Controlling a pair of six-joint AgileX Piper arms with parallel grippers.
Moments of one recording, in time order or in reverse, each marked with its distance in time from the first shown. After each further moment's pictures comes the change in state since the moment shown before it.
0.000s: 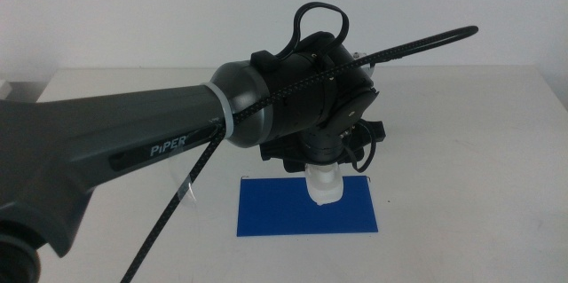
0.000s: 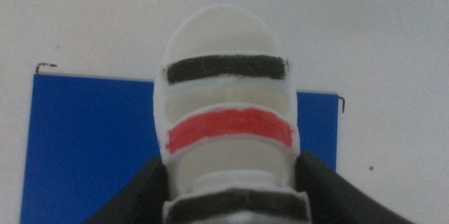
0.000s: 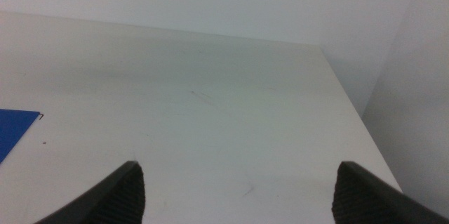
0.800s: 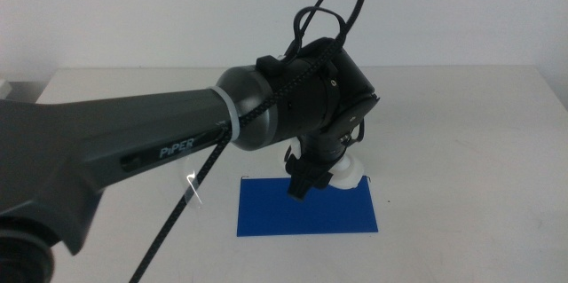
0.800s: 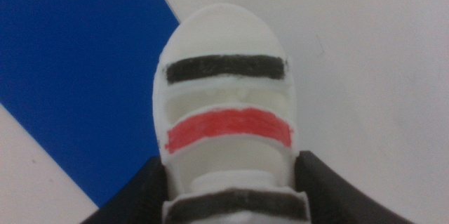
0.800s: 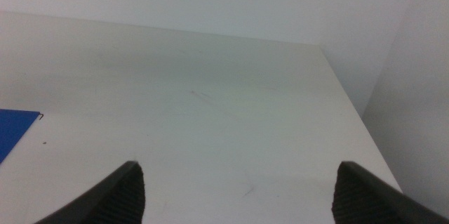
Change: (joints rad) left arm 0.000 0.018 0.001 0.025 -0.007 -0.977; right arm 0.000 0.000 0.000 0.000 0.000 0.000
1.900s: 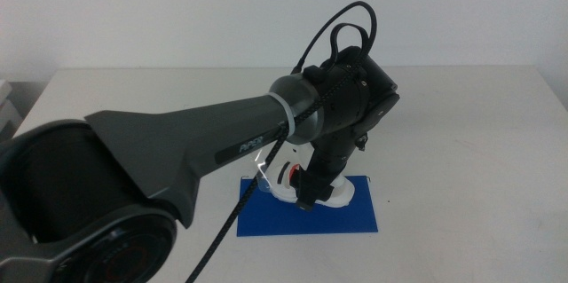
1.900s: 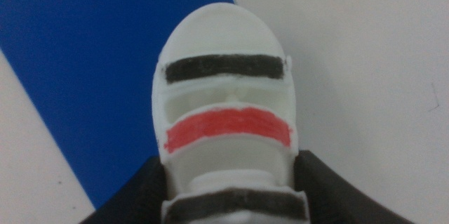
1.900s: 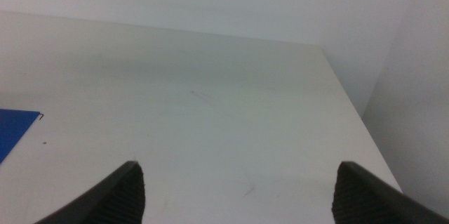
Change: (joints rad) left arm 0.024 0.234 -0.266 -0.071 0.292 0.000; right arm 0.000 0.000 0.000 0.000 0.000 0.000
